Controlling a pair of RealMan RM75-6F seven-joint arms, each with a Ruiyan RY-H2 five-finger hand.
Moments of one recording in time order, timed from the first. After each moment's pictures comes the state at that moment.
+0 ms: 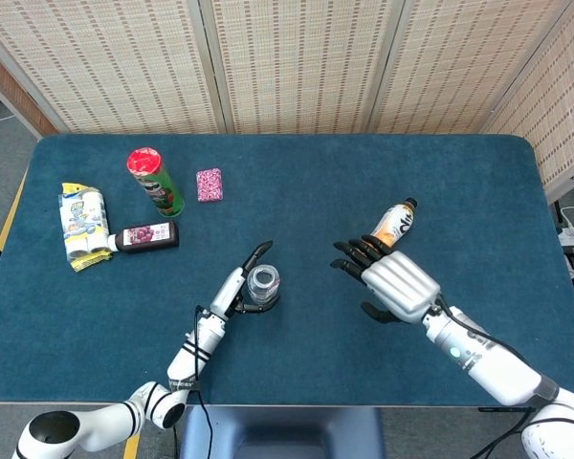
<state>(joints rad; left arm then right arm) -0.76 -2.03 -0.20 -0.91 1.46 1.12 -0.92 0.76 -0.75 0.14 -2.17 -1.21 0.82 -0.23</state>
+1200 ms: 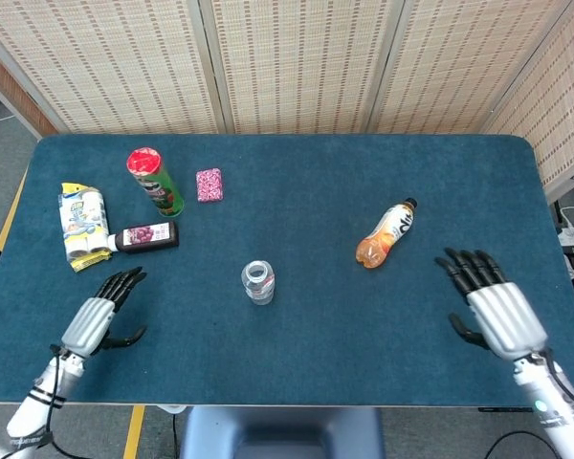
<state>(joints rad) -0.39 -1.34 0.11 -1.36 1.54 1.35 -0.35 0.27 -0.85 -0.03 -1.99 -1.50 1.39 -0.22</state>
